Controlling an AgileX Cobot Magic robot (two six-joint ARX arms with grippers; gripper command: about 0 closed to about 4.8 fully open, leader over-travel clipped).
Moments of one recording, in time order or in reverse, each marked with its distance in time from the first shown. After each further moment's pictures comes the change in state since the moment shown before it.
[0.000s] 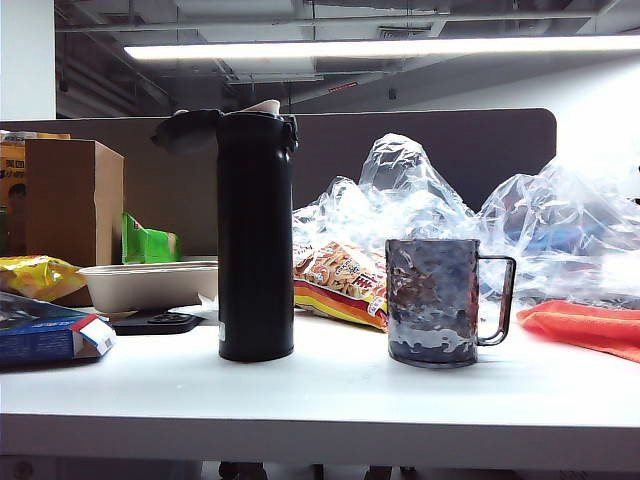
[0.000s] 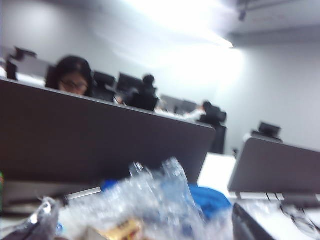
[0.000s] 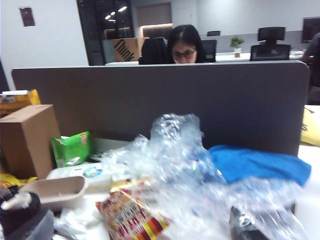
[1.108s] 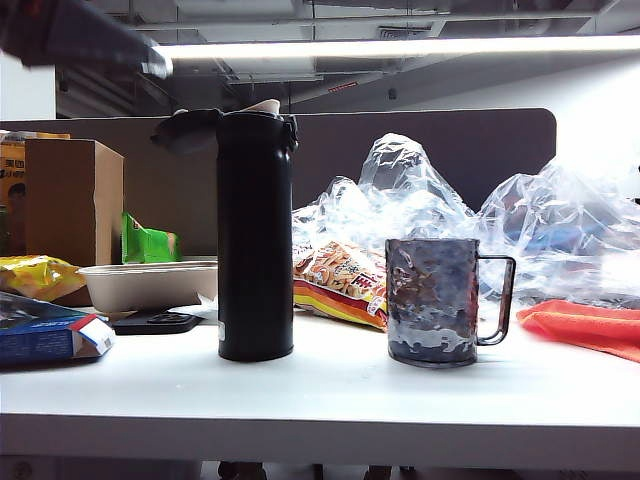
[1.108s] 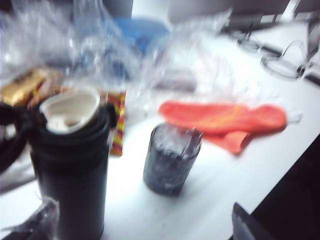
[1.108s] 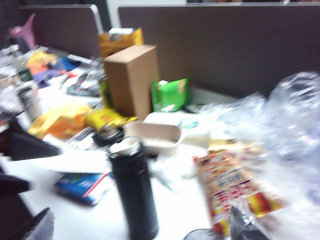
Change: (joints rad) left arm -0.637 0.462 -0.002 -0.126 -0.235 0.304; right arm 0.499 0.244 0.016 0.023 0.086 -0.046
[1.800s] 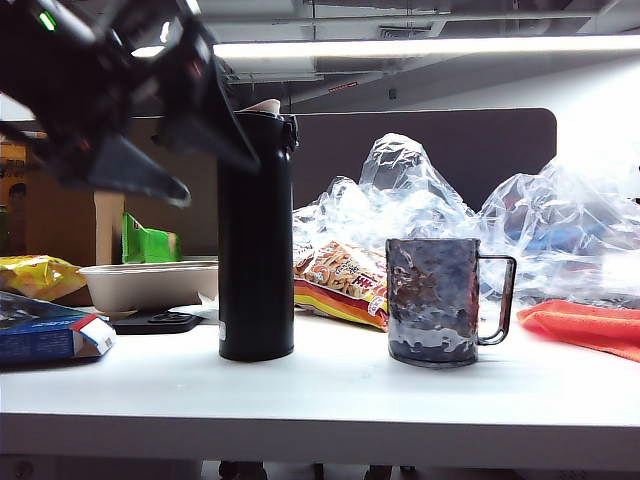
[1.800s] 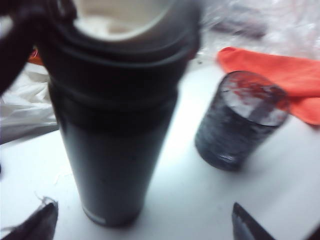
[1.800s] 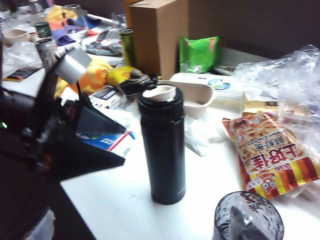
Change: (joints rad) left arm -0.013 0.341 -0.009 0.147 -0.143 -0.017; right arm 0.250 0.014 -0.156 0.074 0.200 0.005
